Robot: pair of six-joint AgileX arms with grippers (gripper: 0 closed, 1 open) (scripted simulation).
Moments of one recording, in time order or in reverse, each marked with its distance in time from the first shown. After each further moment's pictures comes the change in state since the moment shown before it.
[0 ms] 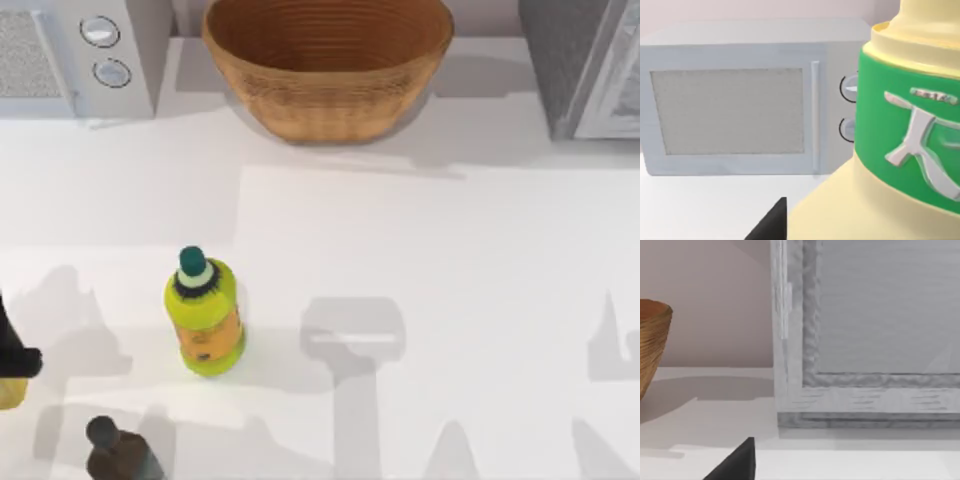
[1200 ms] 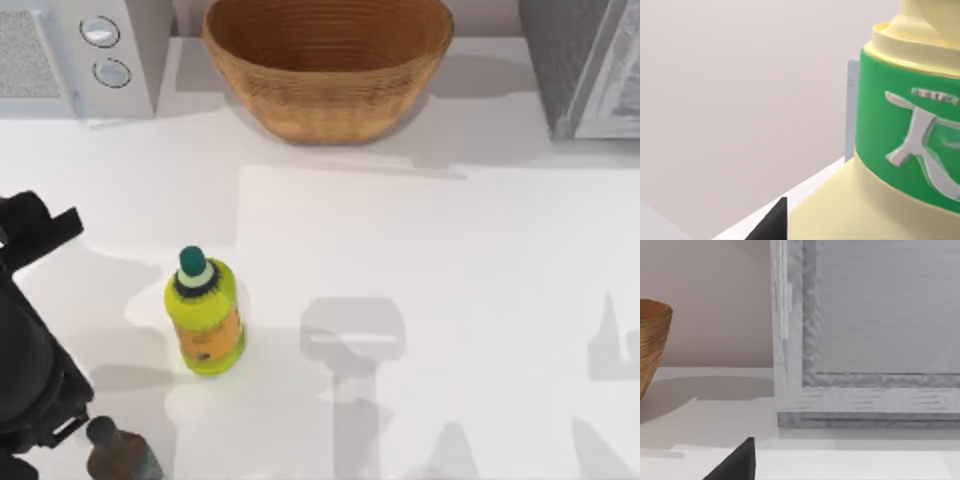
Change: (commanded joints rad) left arm -0.555 1.118 0.183 1.093 -1.235 0.137; right arm 0.000 0.000 0.000 0.000 0.000 0.000
